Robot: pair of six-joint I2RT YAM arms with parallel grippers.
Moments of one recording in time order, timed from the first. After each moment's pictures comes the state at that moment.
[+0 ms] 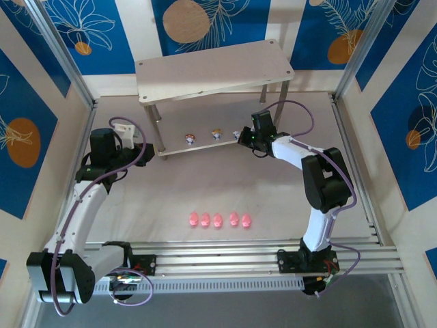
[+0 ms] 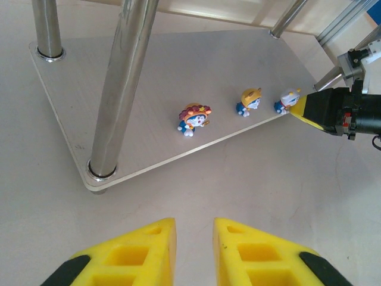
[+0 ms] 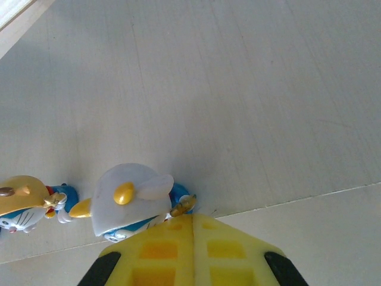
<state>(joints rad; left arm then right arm) -0.03 1.07 0.88 -0.40 0.50 -0.16 0.36 1.86 1.21 -0.12 -0.12 0.65</state>
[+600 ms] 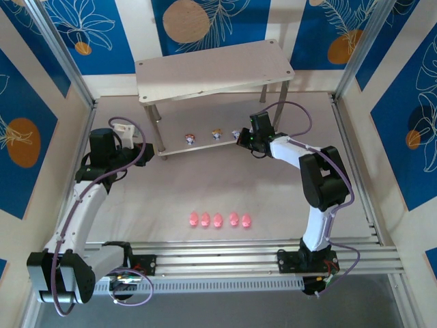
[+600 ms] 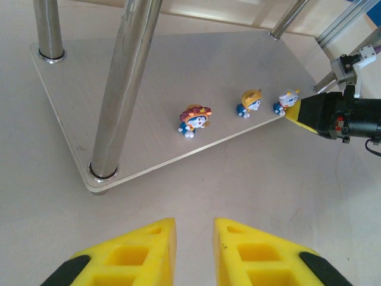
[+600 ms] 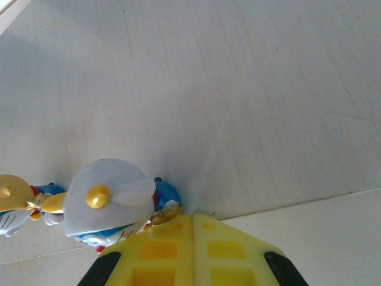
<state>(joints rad) -0.03 1.07 0.88 -0.40 0.50 -0.16 0.37 1.88 1.21 -0.11 -0.12 0.65</state>
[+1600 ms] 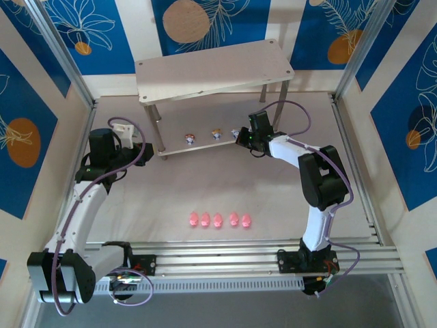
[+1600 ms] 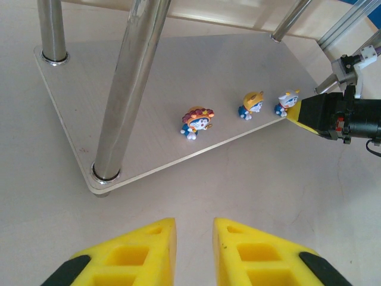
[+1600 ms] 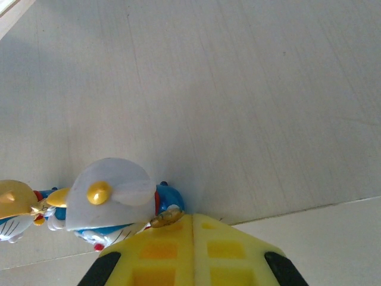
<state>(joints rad) -0.02 1.07 0.88 -0.38 0.50 -0.16 0.37 1.90 1.23 -0.12 -0.11 0.66</state>
